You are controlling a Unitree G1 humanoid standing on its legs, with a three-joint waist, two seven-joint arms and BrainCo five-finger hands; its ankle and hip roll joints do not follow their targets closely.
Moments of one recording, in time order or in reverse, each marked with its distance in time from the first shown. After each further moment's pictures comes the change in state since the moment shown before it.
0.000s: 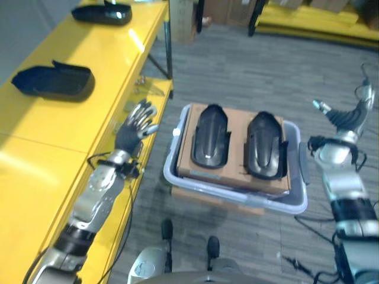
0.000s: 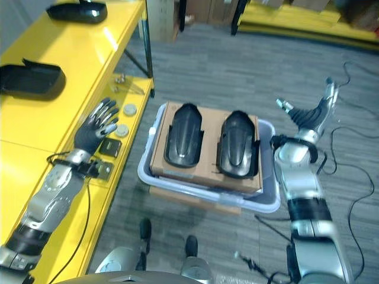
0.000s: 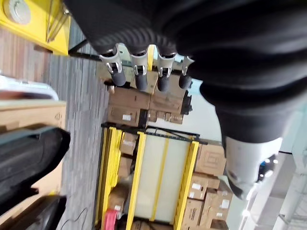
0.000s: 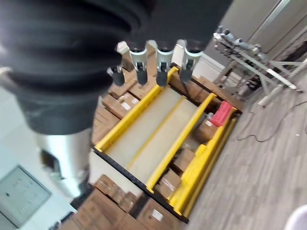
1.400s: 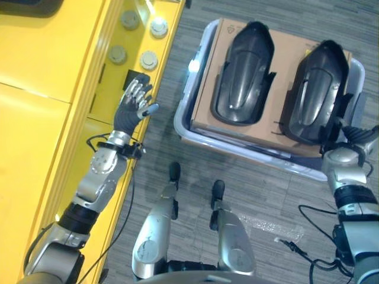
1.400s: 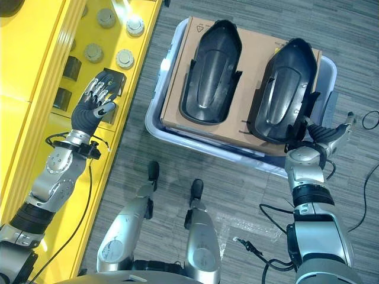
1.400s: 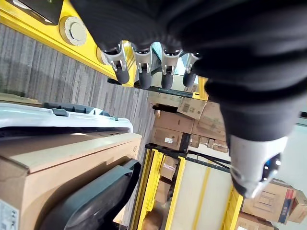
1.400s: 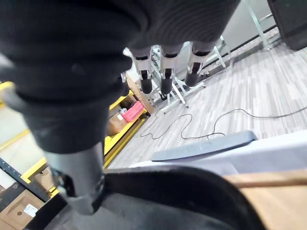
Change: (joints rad) left arm -0.069 0.029 0.009 0.093 -0.009 -0.128 0.035; right arm -0.036 0.028 0.016 0.302 0.290 -0.030 -0.062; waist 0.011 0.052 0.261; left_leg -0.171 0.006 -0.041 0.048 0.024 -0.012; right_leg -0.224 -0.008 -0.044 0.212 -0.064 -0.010
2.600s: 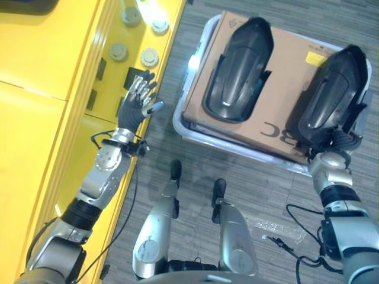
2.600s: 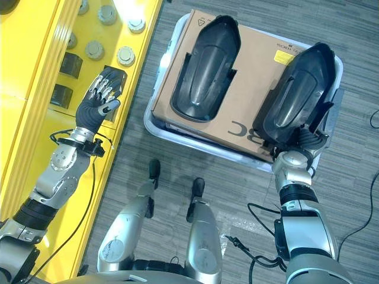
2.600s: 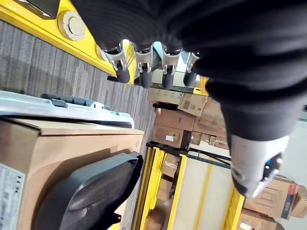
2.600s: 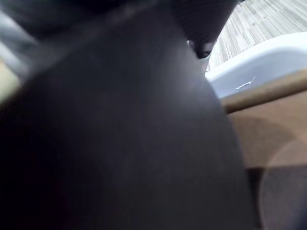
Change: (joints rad) left arm -0.041 -0.002 -0.040 0.021 0.000 -0.020 0.014; right arm -0.029 0.073 -0.019 0.127 0.187 -0.120 0.091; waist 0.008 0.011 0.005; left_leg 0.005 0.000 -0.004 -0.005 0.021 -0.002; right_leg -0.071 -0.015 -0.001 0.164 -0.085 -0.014
